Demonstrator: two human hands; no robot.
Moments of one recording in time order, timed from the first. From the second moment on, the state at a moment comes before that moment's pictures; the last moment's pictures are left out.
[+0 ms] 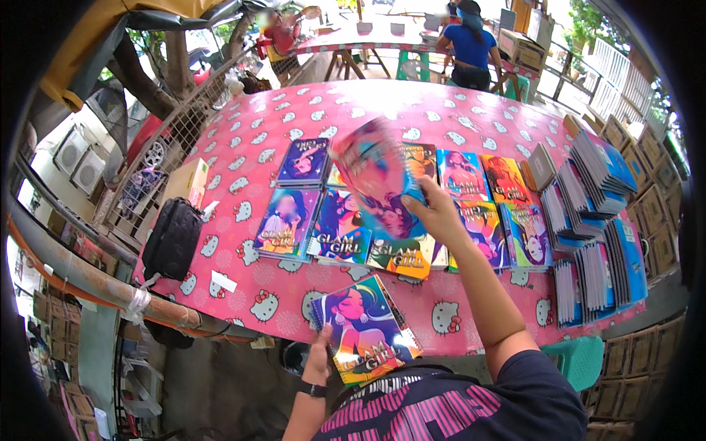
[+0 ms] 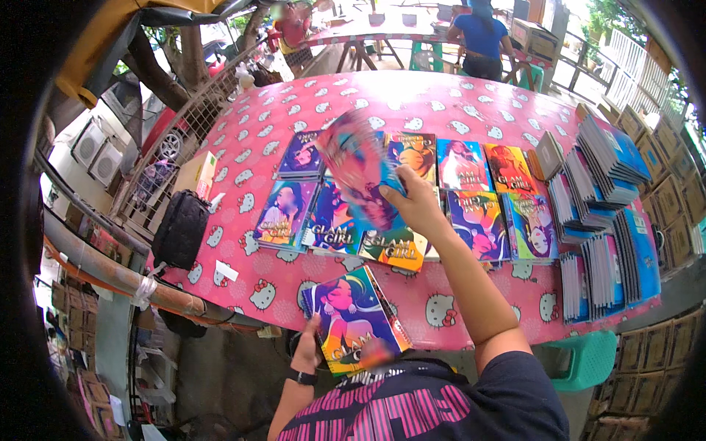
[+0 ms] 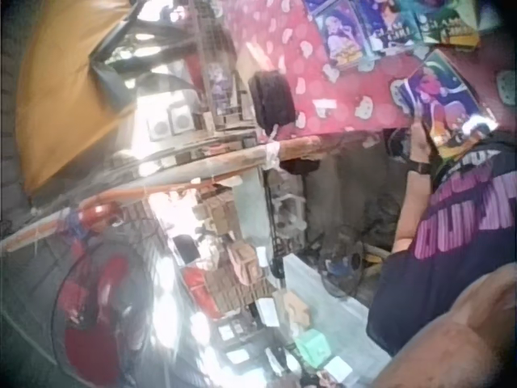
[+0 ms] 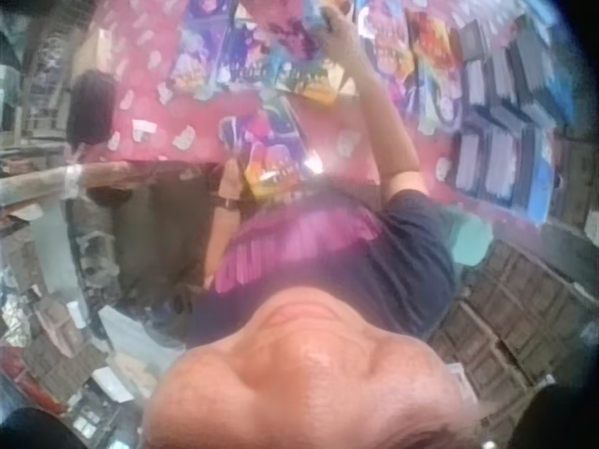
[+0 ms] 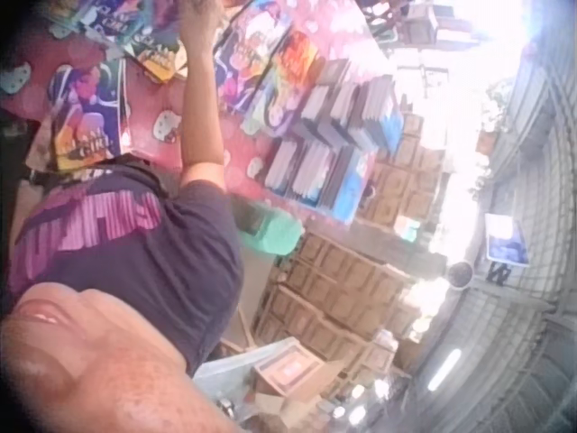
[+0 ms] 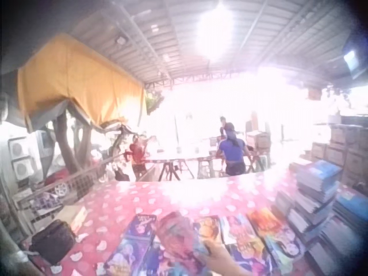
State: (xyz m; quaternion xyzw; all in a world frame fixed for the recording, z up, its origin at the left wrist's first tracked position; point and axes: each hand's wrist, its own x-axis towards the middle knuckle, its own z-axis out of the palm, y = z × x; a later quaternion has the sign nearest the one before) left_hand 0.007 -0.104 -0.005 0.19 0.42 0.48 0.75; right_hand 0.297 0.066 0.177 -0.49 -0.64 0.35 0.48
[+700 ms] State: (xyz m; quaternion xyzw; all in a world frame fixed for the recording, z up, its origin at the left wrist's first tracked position) left_hand -0.019 -0.079 0.026 0.28 0.40 0.35 0.80; right_hand 0.317 0.027 0.062 -0.61 -0.66 0.23 0.38
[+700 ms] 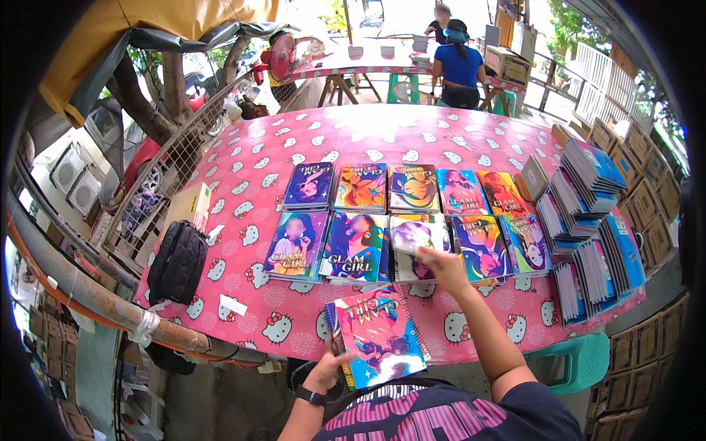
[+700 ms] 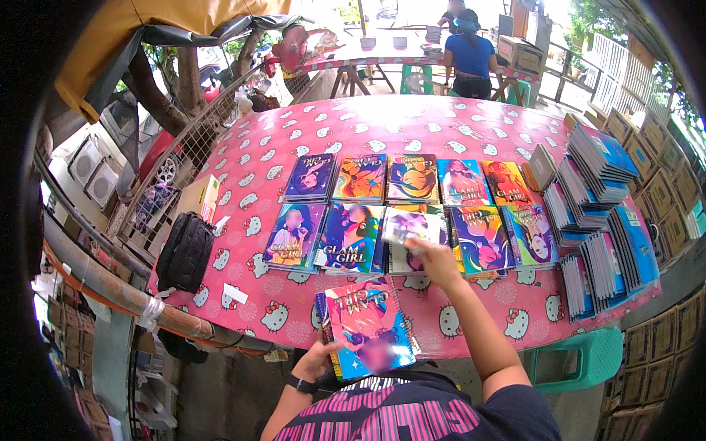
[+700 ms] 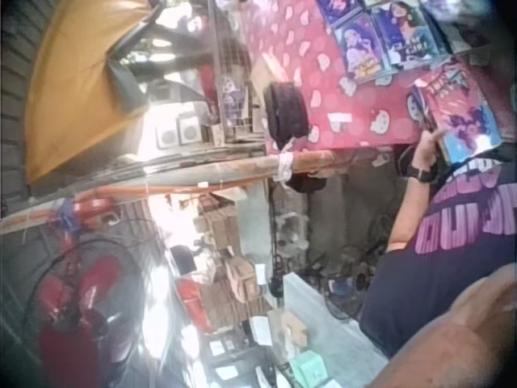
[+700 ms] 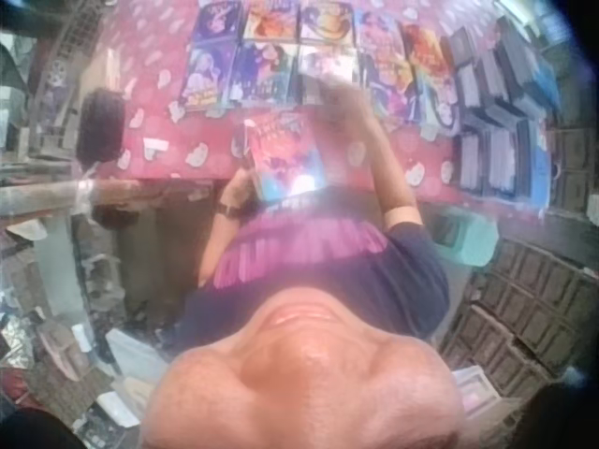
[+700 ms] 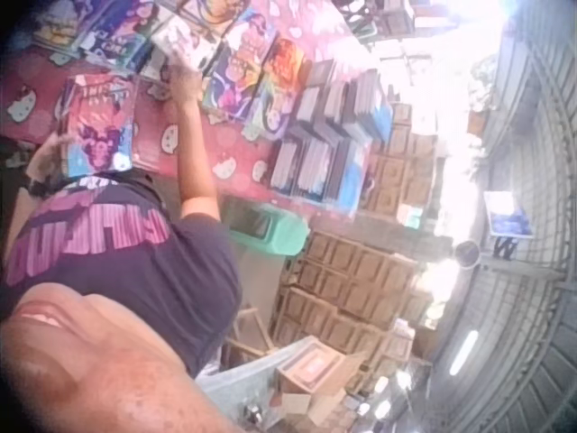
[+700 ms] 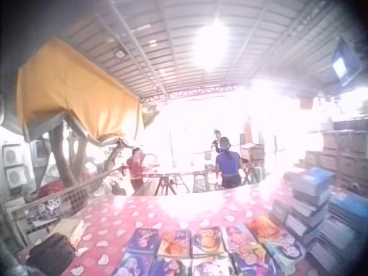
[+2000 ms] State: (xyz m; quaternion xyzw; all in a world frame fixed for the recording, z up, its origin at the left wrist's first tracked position) left_hand -0.031 -0.068 0.017 0.19 0.47 0.42 0.76; right_hand 0.314 0.055 0.172 -0.31 -0.30 0.67 0.60
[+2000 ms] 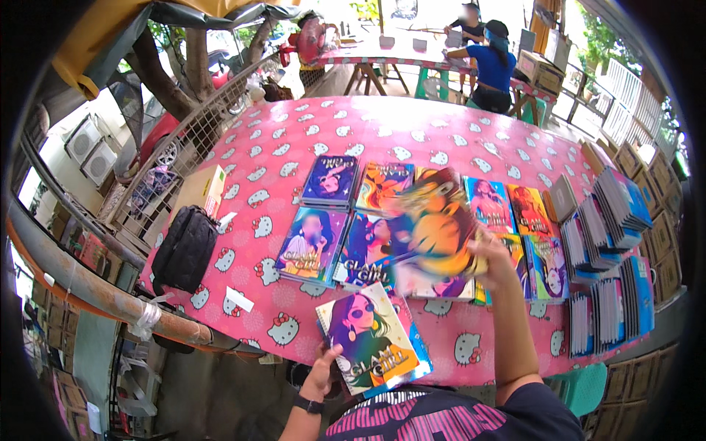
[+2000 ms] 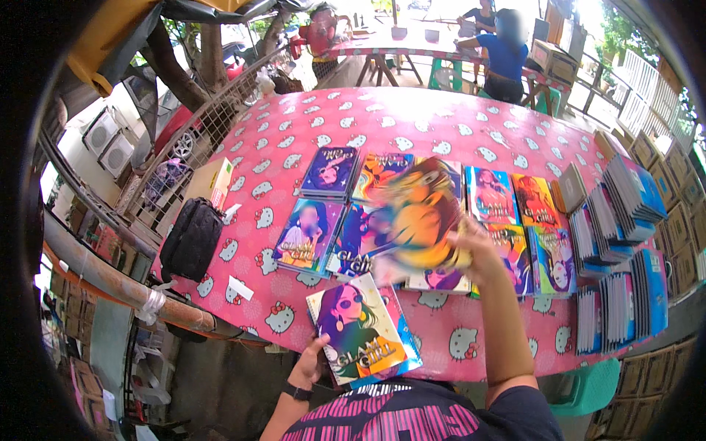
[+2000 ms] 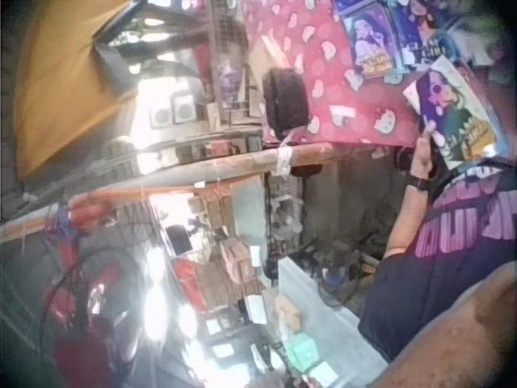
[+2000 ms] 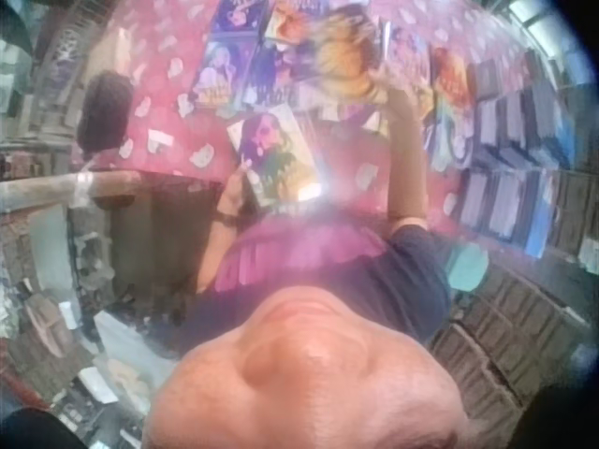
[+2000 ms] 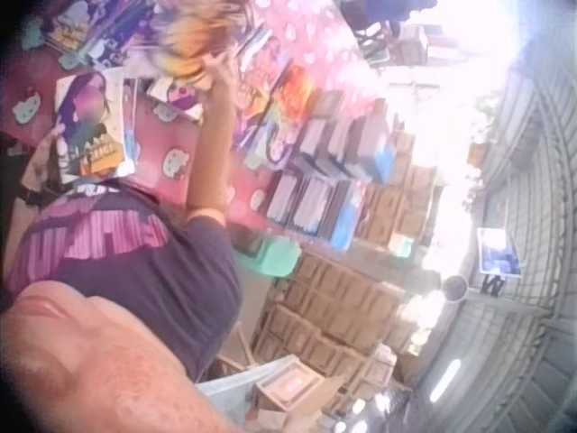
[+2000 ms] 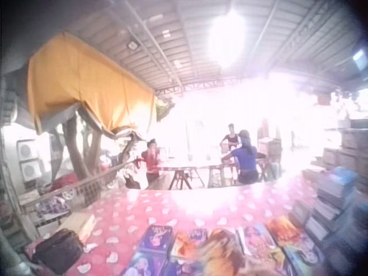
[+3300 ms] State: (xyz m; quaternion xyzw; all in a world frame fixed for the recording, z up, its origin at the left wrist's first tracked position) left_hand -0.065 -0.091 0.033 0.10 0.44 0.48 0.75; right_hand 0.217 0.046 0.187 -0.30 -0.91 0.18 0.21
